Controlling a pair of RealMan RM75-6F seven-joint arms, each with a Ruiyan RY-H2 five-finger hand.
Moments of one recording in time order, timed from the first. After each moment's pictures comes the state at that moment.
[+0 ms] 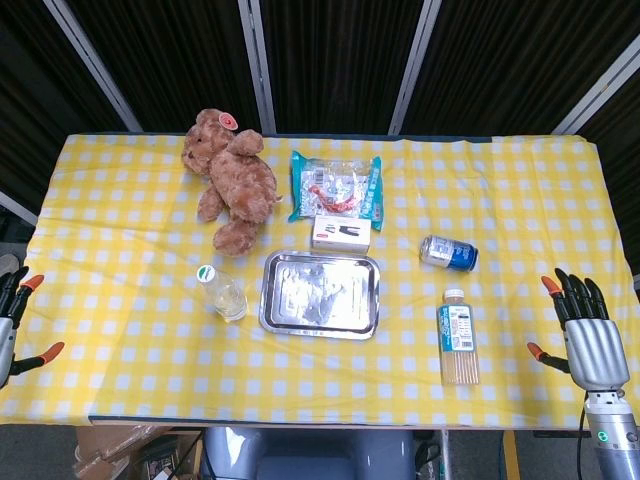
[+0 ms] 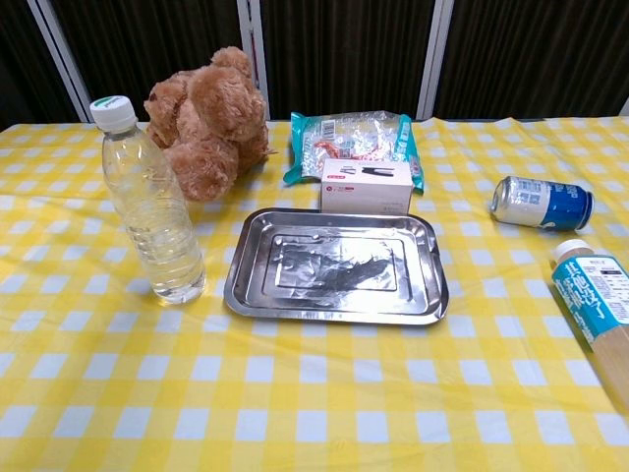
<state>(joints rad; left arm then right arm) -0.08 -1.12 -0.05 -1.62 1.47 1.53 -0.01 0.12 -1.23 0.08 -1.42 -1.53 1.50 0.05</state>
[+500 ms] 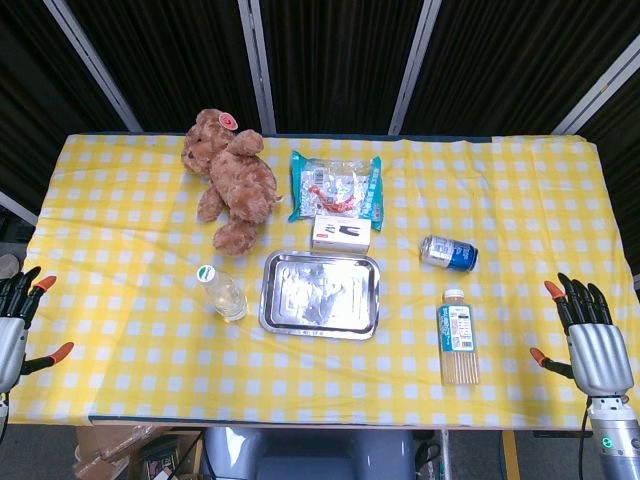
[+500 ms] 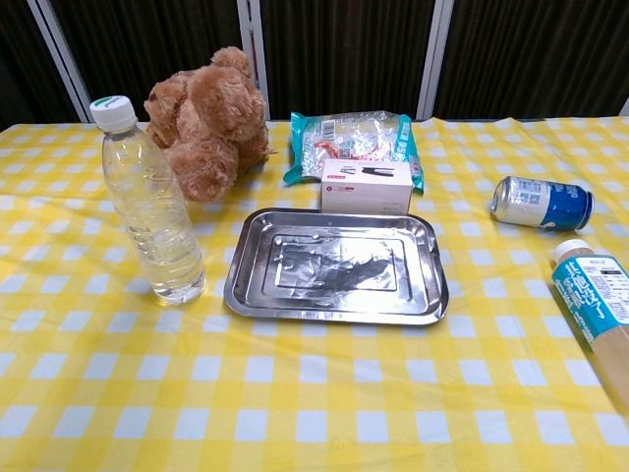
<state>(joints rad) -0.09 -1.13 -0.05 -1.63 1.48 1.52 0.02 0.10 -1.21 0.07 -1.45 -1.52 1.51 0.05</state>
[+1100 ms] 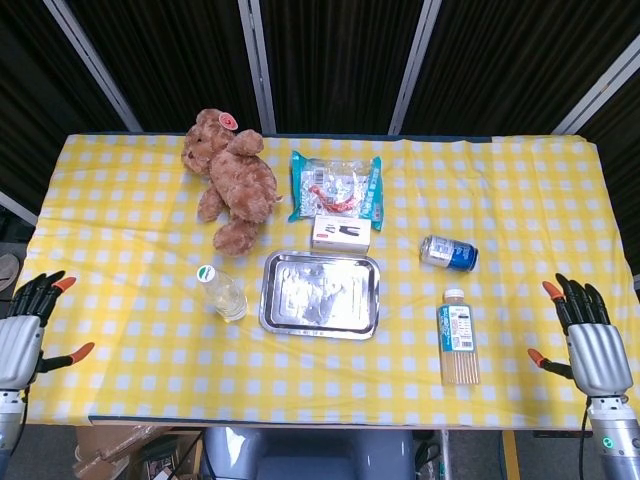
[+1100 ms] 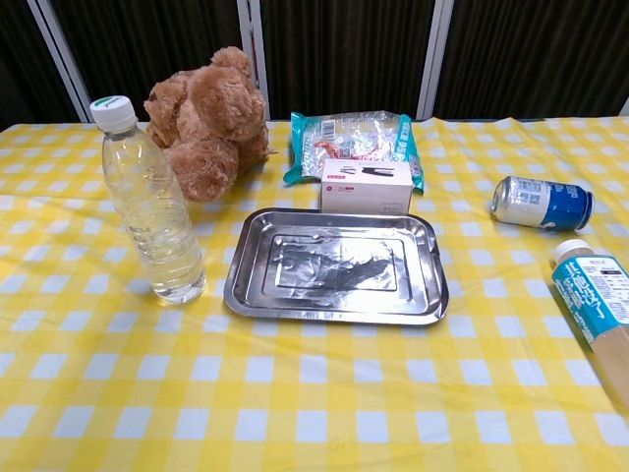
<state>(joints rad) -0.11 -1.16 -0.05 -1.68 1.48 1.46 -0.15 0.11 -1.20 0.07 -1.47 -1.53 1.49 0.08</state>
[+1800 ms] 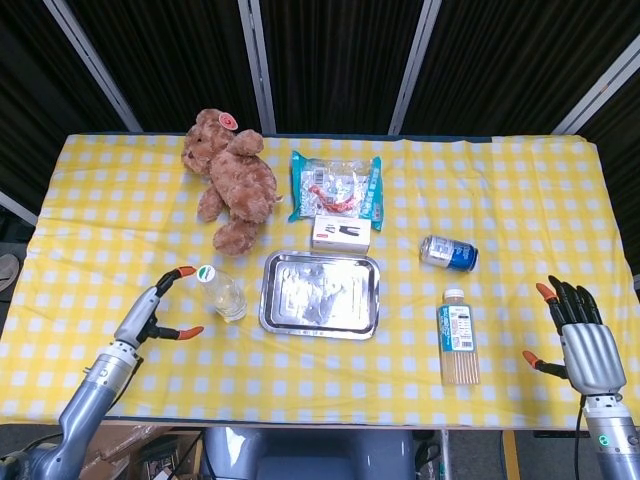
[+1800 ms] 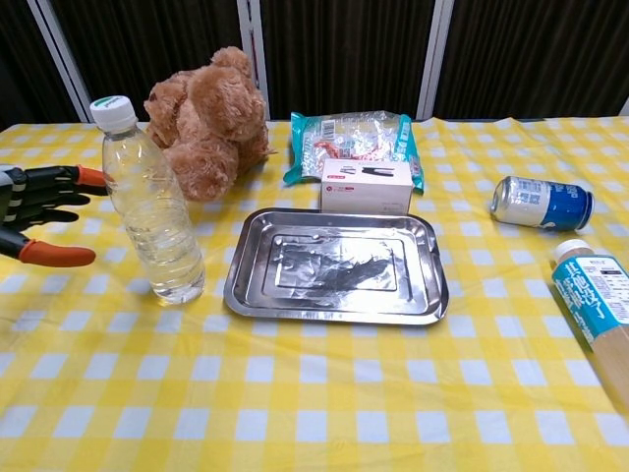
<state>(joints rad) -0.40 -1.38 -0.15 -1.67 1.23 1.00 -0.45 0.12 -1.20 0.06 -1.47 -1.52 1.45 0.10</state>
